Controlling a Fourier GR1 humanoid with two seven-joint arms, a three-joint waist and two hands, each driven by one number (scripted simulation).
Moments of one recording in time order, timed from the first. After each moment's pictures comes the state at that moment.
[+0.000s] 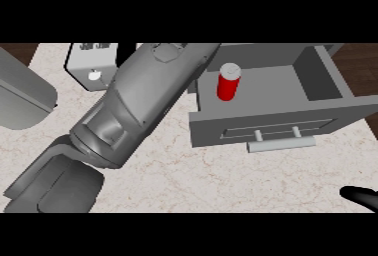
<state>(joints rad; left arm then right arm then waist) -1.60 0.00 -0.28 -0.34 0.43 0.59 0.10 -0.06 -0.15 -0.29 -2.24 -0.08 0.07 0.39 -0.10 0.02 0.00</state>
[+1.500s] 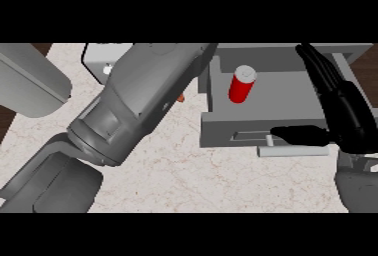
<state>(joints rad) -1.63 0.01 -0.29 -0.29 0.58 0.63 -0.02 -0.33 -0.31 0.07 -1.77 0.68 0.02 0.10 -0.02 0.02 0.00</state>
